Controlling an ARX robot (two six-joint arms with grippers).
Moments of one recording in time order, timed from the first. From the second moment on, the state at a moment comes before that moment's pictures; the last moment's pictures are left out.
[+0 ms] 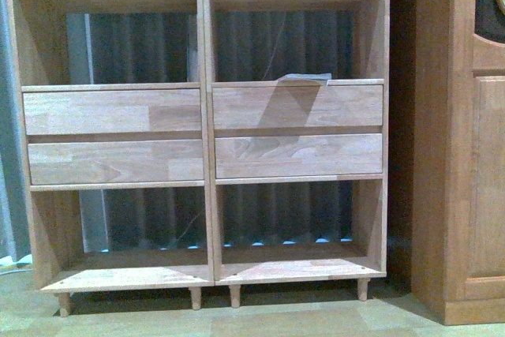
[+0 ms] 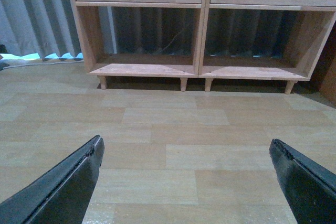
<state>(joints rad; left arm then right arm) 0.00 0.00 0.01 -0.01 0.00 0.00 0.00 0.00 0.01 0.00 0.00 0.00</state>
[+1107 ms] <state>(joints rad) 0.00 0.00 0.01 -0.01 0.00 0.00 0.00 0.00 0.01 0.00 0.00 0.00</state>
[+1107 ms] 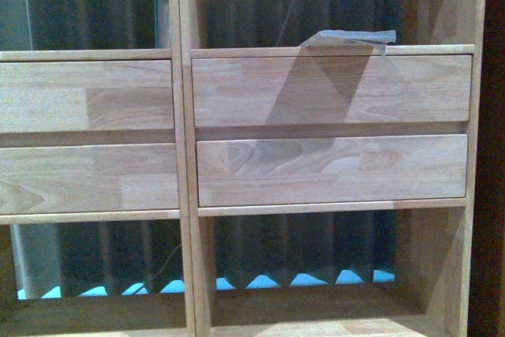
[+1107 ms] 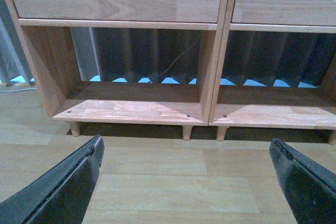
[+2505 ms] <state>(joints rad) 0.00 0.00 0.01 -0.01 0.00 0.00 0.00 0.00 0.01 0.00 0.00 0.00</state>
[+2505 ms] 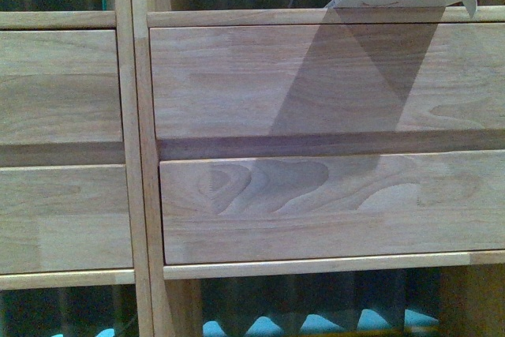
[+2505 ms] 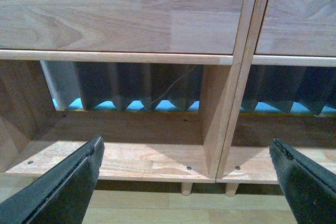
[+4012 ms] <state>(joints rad) 0.00 0.00 0.01 -0.01 0.00 0.00 0.17 0.88 0.33 0.18 0.75 0.76</state>
